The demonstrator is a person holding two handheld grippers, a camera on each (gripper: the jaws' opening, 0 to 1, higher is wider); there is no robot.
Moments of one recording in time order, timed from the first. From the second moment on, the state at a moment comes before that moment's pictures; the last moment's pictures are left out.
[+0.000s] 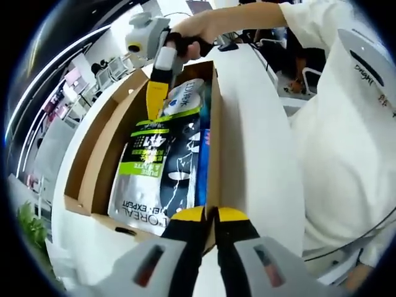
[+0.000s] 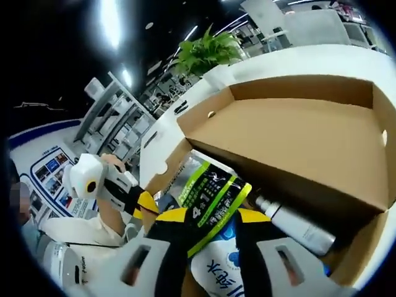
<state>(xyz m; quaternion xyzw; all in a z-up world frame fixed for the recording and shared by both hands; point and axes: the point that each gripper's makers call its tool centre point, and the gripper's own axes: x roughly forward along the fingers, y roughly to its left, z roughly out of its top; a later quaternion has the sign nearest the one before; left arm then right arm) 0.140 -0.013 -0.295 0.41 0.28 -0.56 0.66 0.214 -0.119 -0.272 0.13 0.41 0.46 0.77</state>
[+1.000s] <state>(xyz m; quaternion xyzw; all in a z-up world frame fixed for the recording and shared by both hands) 0.141 -0.013 -0.295 0.40 0.28 -0.57 0.66 0.211 -0.071 -0.248 0.27 0.42 0.48 0.72</state>
